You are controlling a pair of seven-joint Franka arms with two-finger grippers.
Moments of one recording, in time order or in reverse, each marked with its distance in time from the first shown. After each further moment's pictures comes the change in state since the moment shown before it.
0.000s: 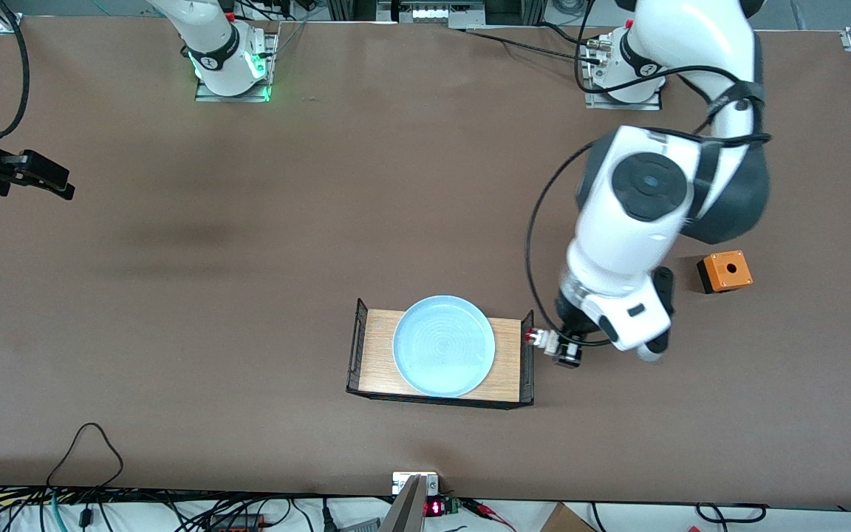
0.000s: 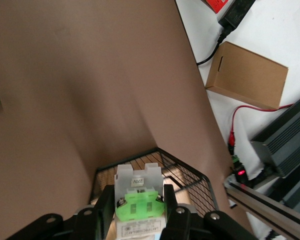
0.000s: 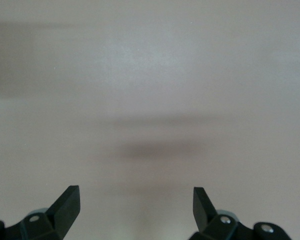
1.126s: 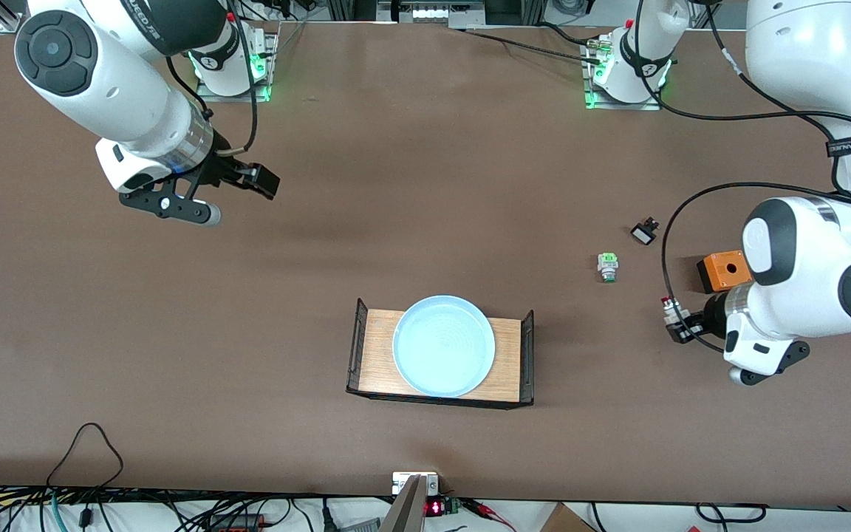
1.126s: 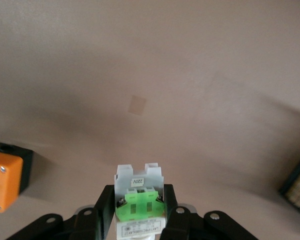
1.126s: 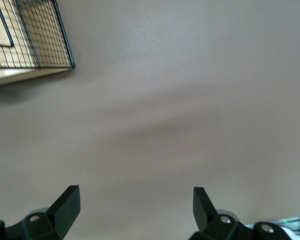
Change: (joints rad) left arm 0.303 -0.100 0.001 -0.442 -0.128 0.012 1.199; right arm 0.397 0.115 0.014 0.001 0.149 0.073 0.648
